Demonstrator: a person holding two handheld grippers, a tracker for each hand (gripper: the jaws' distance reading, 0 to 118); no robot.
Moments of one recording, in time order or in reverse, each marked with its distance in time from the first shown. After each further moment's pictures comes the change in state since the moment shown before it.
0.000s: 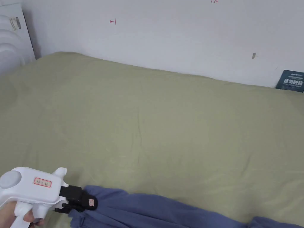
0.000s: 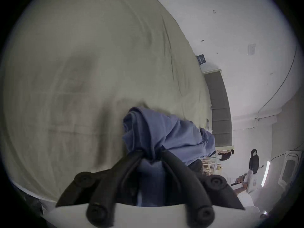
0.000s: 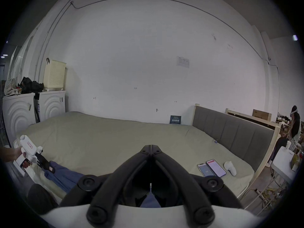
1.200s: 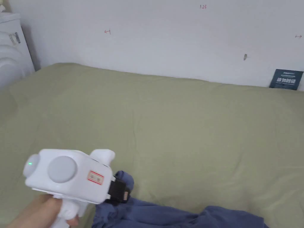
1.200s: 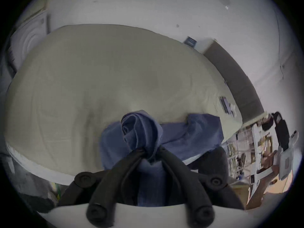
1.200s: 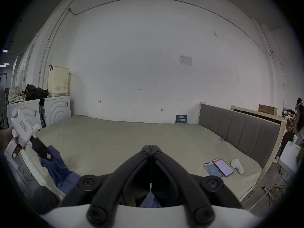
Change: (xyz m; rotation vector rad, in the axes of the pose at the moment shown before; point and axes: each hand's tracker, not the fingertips) left arm 0.214 -0.060 -0.026 0.032 0.363 -0.479; right arm 0.021 -0.007 0.003 0.002 0.051 -0.053
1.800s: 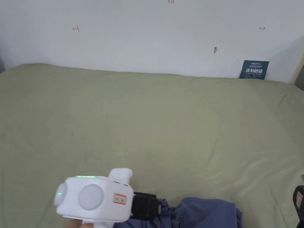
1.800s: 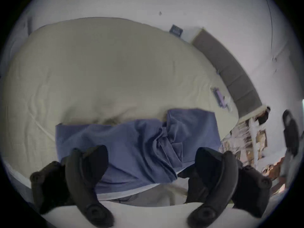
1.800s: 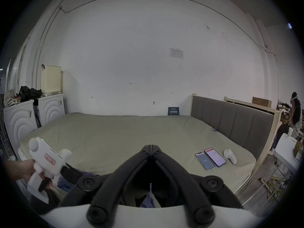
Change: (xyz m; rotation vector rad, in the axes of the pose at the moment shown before) left arm 0.036 -0.015 -0.070 0.048 -0.091 0.047; right arm 0.021 -0.014 0.004 -0.069 -0.041 -0.047
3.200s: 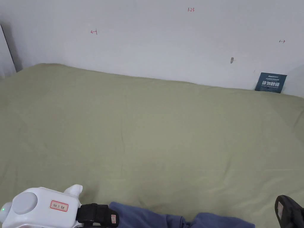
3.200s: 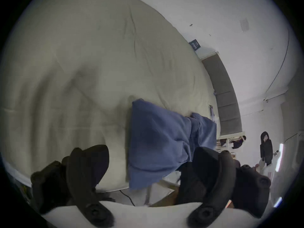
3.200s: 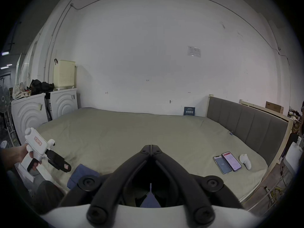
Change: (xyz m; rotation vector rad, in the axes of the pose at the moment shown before) left arm -0.165 -0.017 0.003 -0.105 -0.225 0.300; right arm -0.053 0.004 -0.021 -0.020 0.122 0.073
